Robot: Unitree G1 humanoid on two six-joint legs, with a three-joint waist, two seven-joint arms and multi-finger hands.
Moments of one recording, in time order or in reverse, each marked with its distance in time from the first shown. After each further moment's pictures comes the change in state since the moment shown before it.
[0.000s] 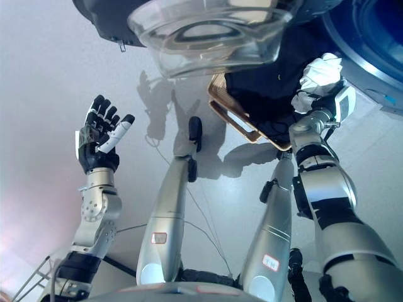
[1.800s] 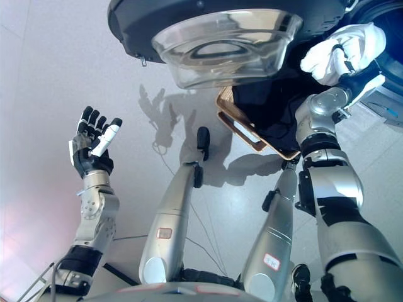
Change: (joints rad) left arm -0.051 0.003 0.013 0.208 -0.111 -0.069 0.015; right arm -0.005 -0.037 -0.157 -0.237 0.376 -0.218 -0.065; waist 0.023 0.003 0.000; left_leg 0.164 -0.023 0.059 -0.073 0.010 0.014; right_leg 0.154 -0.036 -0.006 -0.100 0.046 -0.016
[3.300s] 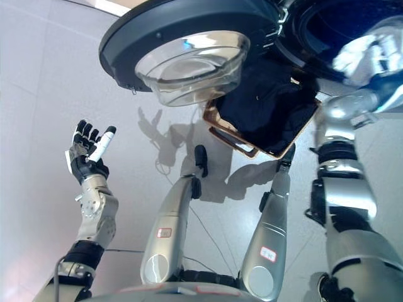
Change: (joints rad) left arm -0.052 -0.013 0.045 0.193 0.000 -0.016 0.041; right arm 0.097 -0.154 -0.096 -0.148 -0.181 0.029 -0.149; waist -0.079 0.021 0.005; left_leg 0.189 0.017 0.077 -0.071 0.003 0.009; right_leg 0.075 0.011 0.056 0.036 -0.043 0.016
